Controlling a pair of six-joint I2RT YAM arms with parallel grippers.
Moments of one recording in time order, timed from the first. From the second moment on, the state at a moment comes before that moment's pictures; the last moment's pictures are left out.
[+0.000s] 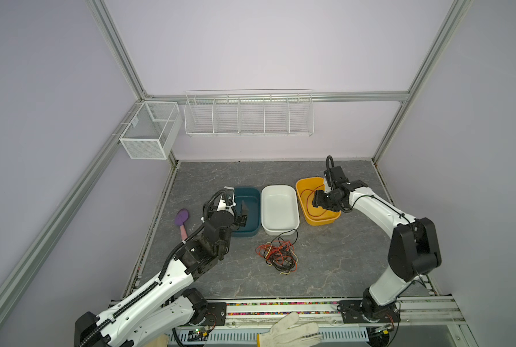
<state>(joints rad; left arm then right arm) -0.80 0.87 0.73 -0.16 -0.70 0.00 0.33 1.67 1.31 -0.75 -0.06 0.48</state>
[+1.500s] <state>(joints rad) -0.91 0.99 0.87 -0.63 -0.28 -0.32 0.67 1.35 0.79 -0.46 -0.14 0.46</state>
